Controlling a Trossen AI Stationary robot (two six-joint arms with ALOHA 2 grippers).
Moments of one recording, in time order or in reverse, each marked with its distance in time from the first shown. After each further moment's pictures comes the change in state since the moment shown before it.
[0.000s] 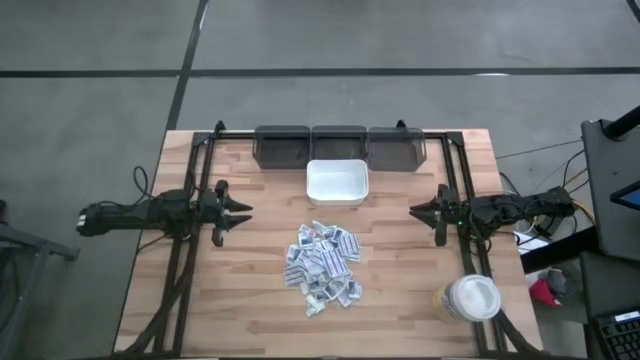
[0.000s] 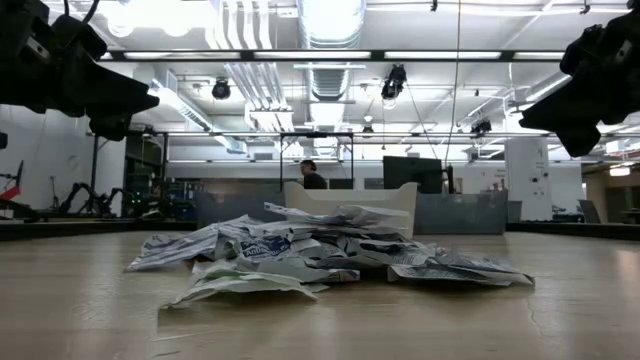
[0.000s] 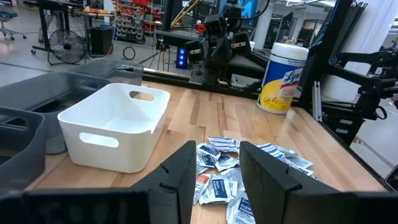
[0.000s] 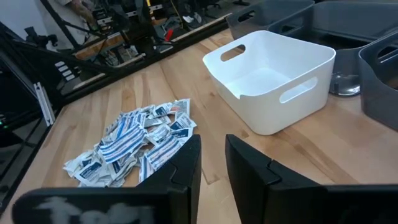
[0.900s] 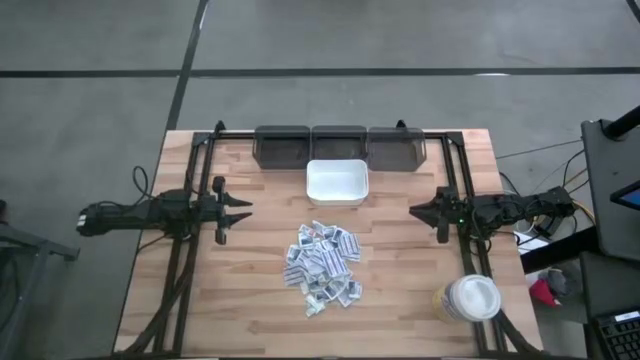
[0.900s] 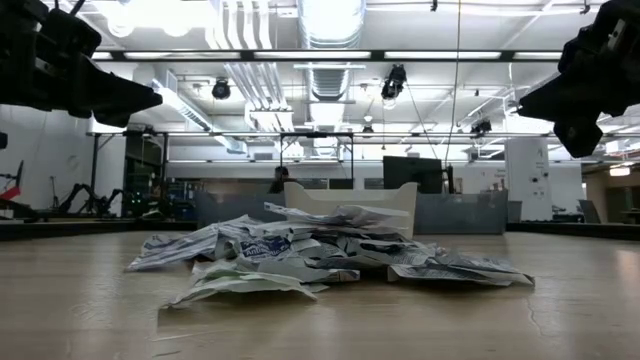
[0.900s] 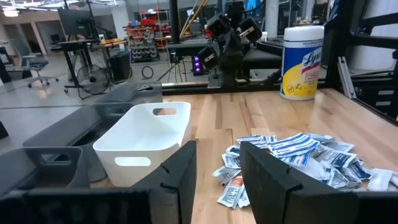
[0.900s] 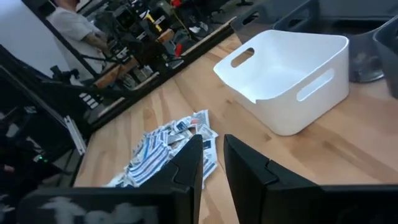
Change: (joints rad) left arm 0.000 0.000 0.000 0.027 -0.054 0.236; right arm 0.000 0.000 0.000 0.070 -0.025 0.153
